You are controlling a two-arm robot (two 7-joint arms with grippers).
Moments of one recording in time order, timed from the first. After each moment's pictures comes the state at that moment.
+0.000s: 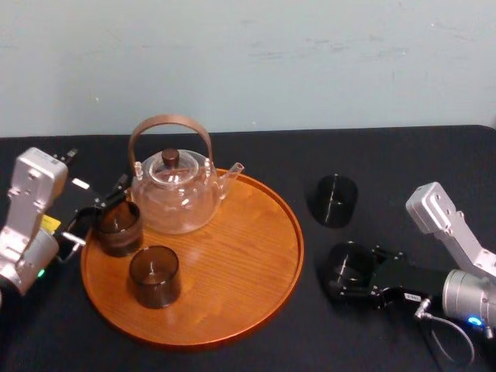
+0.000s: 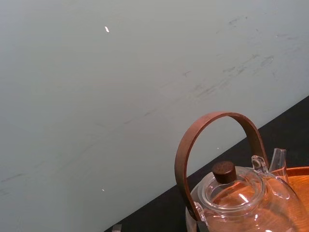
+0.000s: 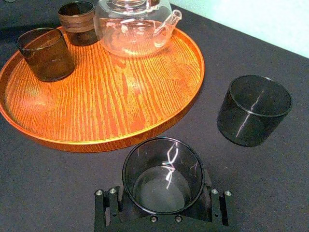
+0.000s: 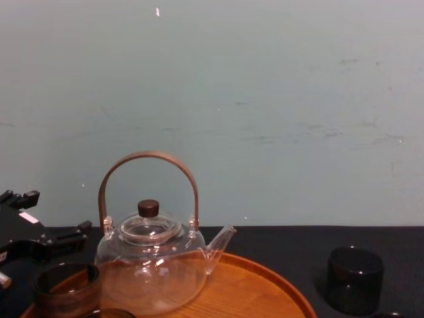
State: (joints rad) left arm -0.20 0.60 0.45 -1.41 -0.25 -0.12 0.03; right arm 0.11 0.69 -0.43 -1.57 0.42 0.27 0.53
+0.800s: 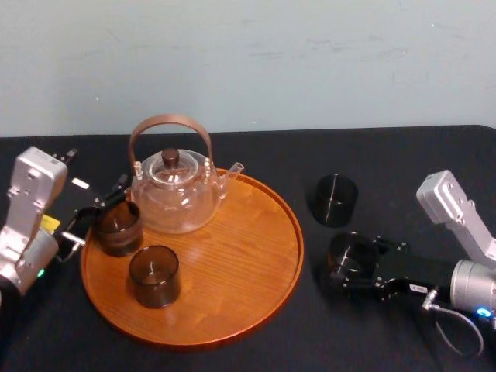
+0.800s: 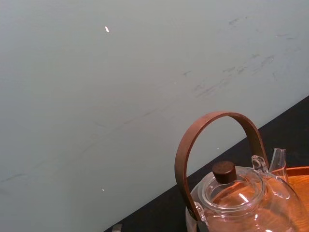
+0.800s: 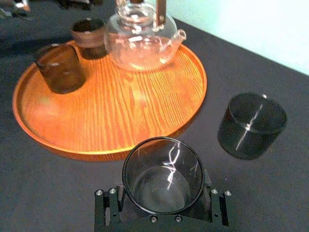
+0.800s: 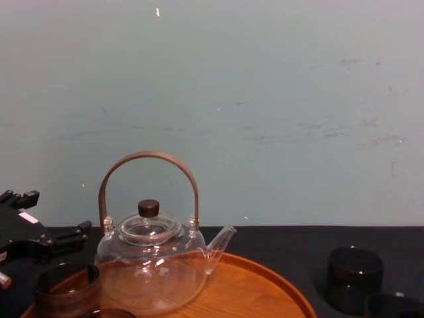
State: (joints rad) left arm -0.20 0.60 0.45 -1.41 -0.25 -0.12 0.03; right arm 0.11 0.72 -0.41 -1.60 0.45 0.26 0.57
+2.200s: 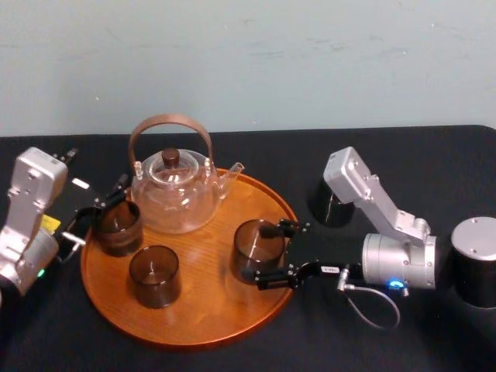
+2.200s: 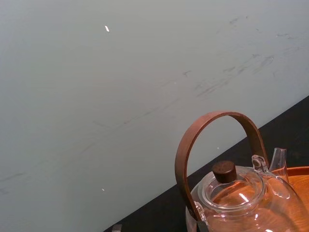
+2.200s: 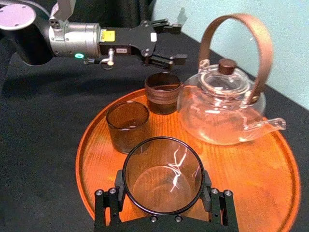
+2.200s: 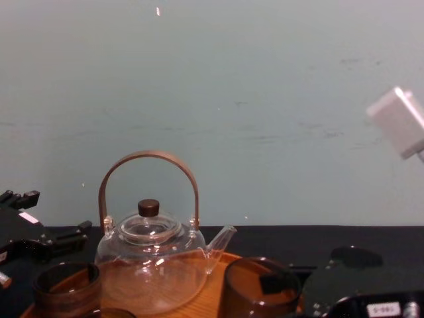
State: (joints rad) left arm -0.20 0.60 0.45 -1.41 -0.25 -0.12 0.03; right arm 0.37 0.57 -0.65 -1.51 0.44 0.22 0.68
